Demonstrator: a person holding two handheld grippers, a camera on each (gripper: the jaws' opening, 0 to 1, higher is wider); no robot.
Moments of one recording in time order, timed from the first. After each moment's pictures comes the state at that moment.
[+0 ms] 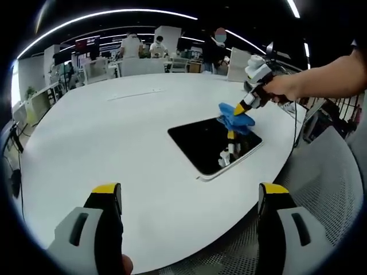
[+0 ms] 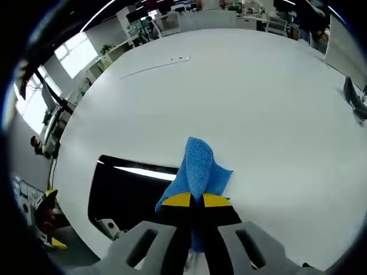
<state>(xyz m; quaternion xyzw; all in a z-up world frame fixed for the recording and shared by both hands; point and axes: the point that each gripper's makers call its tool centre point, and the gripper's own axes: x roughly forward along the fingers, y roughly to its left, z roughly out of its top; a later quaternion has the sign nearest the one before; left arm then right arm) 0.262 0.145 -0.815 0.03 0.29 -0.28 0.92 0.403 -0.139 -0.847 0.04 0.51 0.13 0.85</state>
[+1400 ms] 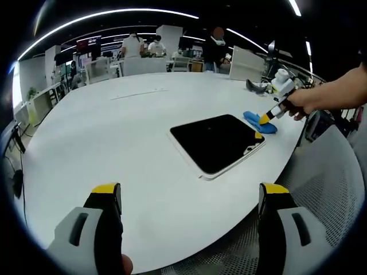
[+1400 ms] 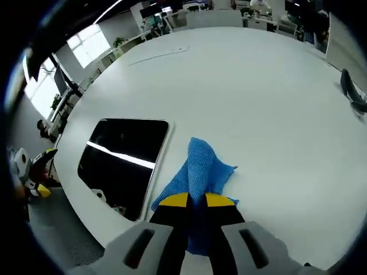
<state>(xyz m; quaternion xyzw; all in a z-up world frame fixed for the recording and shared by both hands) 0.261 0.147 -0.816 0.03 0.29 -0.27 0.92 0.353 -0.198 -0.865 0.01 0.47 0.17 0.86</state>
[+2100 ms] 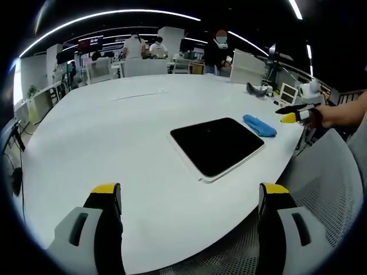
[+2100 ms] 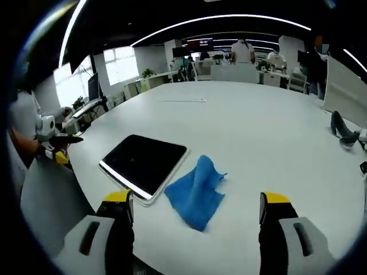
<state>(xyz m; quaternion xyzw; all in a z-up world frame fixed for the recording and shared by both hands) 0.263 0.148 -0.812 0.03 0.28 -0.27 0.92 0.297 -0.225 -0.821 -0.02 0.32 0.23 0.92</state>
